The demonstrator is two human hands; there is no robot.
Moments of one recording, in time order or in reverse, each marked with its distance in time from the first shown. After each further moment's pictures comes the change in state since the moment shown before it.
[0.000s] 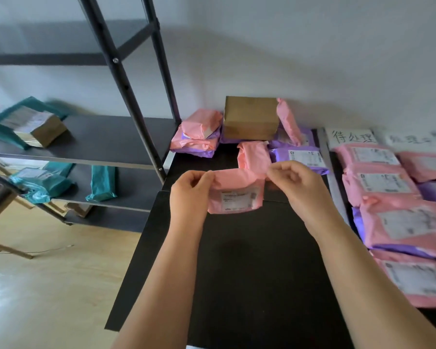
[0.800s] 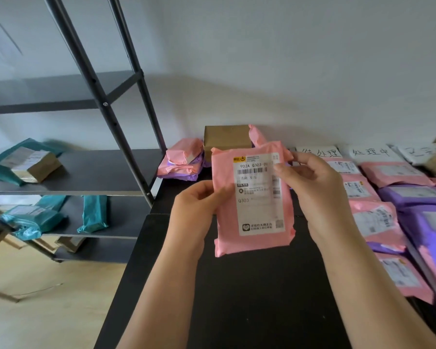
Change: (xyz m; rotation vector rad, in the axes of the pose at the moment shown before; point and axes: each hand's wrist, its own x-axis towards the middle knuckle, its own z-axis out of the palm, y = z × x) left_hand -0.087 0.056 0.008 -0.238 -0.410 0.078; right_hand -0.062 -0.044 -0.074 0.333 0.279 -0.131
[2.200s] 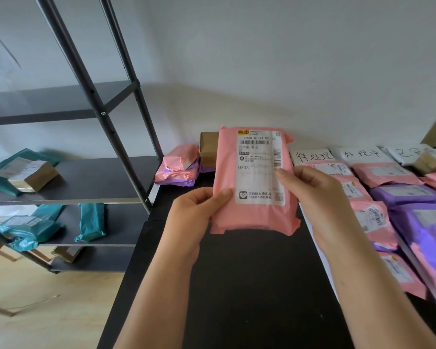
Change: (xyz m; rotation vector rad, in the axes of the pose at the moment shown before) left_hand -0.015 0.012 0.001 -0.028 -0.039 -0.044; right_hand -0.020 -0.015 -0.013 -0.014 -0.057 0.056
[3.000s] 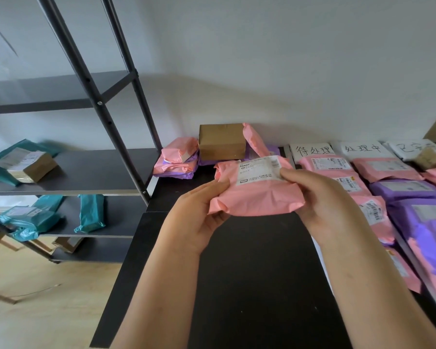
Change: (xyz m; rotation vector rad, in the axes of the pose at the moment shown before) left_hand 0.002 0.003 0.018 -0.435 0.047 -0.317; right_hand 0.010 0.012 -0.009 0.431 -0.083 0.281
